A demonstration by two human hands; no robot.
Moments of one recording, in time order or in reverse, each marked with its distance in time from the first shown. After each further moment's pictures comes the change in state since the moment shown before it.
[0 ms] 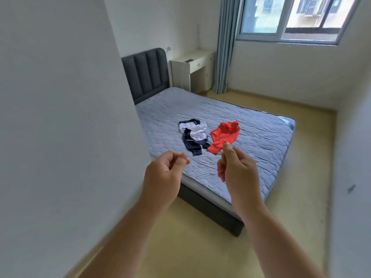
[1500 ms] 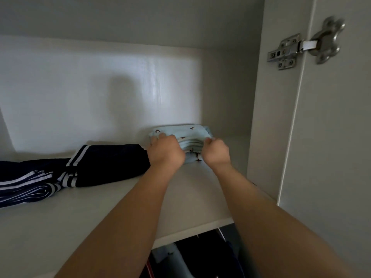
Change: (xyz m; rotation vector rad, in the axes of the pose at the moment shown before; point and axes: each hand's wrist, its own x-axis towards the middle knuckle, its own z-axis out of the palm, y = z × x) left_hand -0.781 0.110 -0.852 1.320 1.639 -1.640; right_hand -1.044 -0.255 0.653 0.098 -1.974 -0.717
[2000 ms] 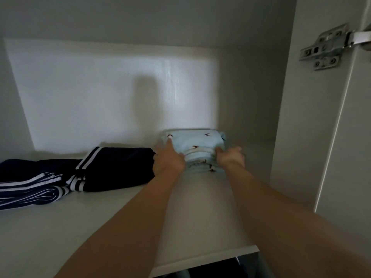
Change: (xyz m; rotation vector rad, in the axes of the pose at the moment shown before) left_hand 0.044 -0.028 0.055 -0.363 -0.058 -0.264; right_hand 0.080 0.032 0.043 0.085 -0.050 0.315
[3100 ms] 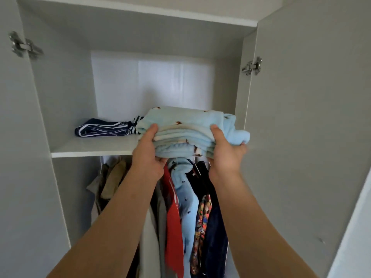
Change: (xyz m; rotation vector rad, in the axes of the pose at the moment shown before) left_hand -0.437 -0.043 -0.230 -1.604 -0.064 -0.361; right_hand -0.476 0.069 -0.190 1.232 -0.114 0.003
